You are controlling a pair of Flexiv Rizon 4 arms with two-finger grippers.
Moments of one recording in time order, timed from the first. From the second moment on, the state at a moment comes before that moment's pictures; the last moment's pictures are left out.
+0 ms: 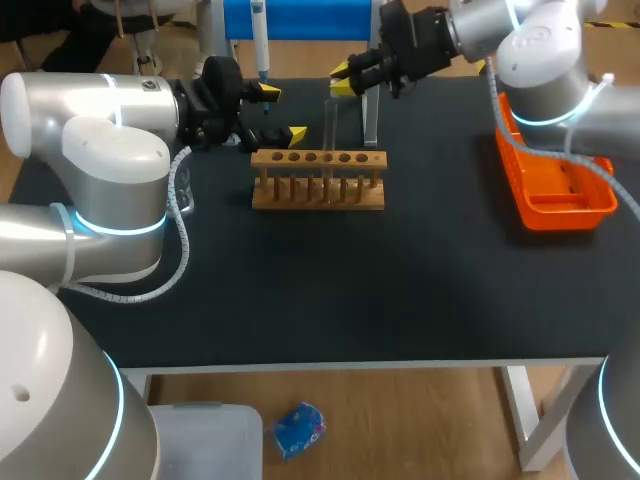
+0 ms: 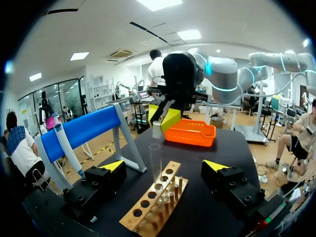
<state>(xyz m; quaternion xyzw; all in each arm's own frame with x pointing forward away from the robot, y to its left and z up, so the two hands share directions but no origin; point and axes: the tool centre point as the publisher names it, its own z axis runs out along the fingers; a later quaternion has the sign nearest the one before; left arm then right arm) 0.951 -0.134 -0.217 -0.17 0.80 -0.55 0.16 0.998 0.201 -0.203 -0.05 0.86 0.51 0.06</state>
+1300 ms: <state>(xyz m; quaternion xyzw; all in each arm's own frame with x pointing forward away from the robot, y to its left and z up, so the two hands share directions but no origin) 0.951 -0.134 -0.217 -0.17 0.80 -0.55 0.16 1.000 0.208 -0.206 -0.06 0.87 0.49 0.04</state>
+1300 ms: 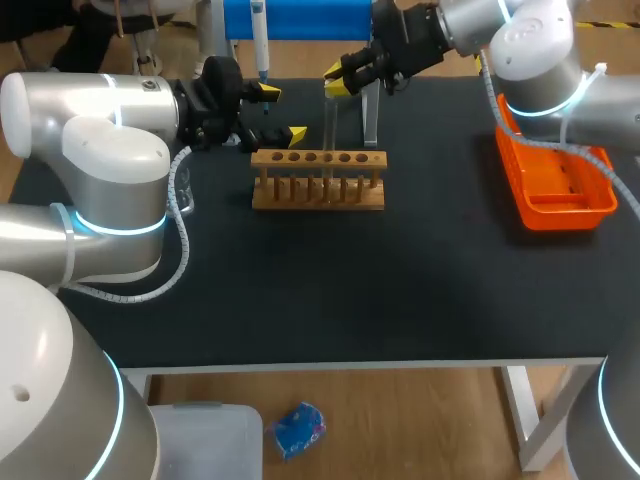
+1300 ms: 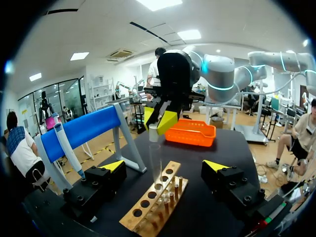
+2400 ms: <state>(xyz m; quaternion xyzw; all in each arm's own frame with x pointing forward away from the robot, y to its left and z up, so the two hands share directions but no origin) 0.951 -0.134 -0.217 -0.17 0.80 -0.55 0.16 0.996 0.201 -0.222 -0.04 0.87 0.49 0.03</state>
